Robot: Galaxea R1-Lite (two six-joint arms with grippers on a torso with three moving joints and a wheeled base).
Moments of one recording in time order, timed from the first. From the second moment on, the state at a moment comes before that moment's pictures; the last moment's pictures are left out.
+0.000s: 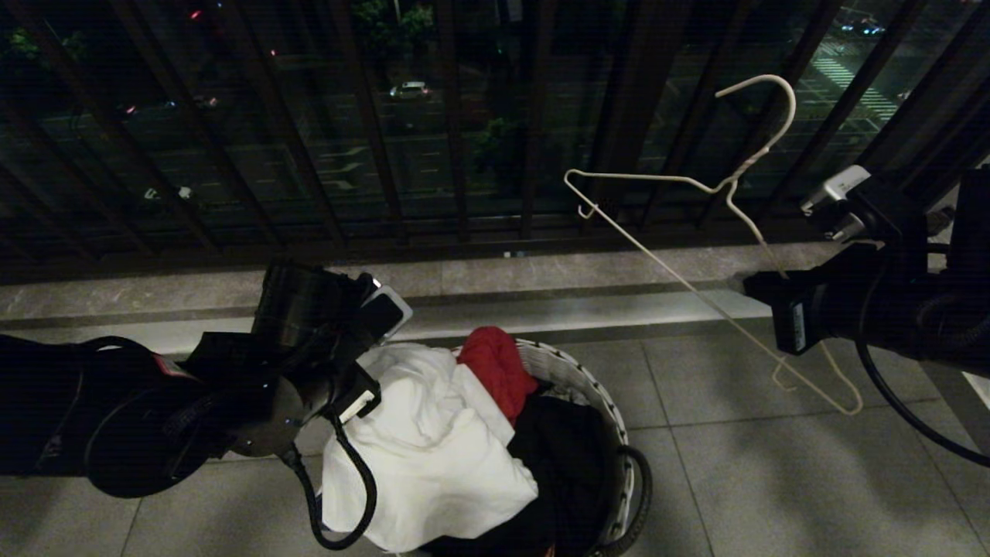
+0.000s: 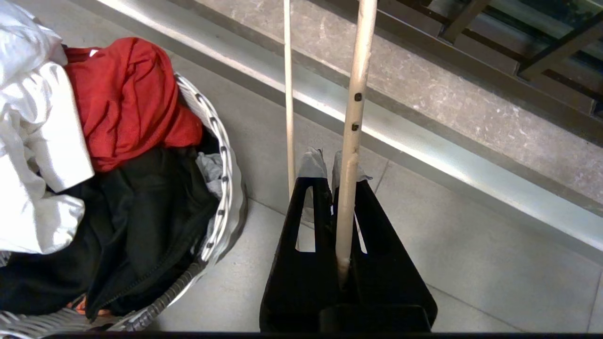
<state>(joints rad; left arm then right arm) -0.54 1.67 -0.87 -0.27 0.55 0.54 0.22 1.43 -0.88 -0.31 0.12 -0.32</state>
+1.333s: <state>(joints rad) -0.51 1.76 -0.85 -0.41 0.52 0.55 0.22 1.45 -0.88 -0.31 0.12 -0.33</state>
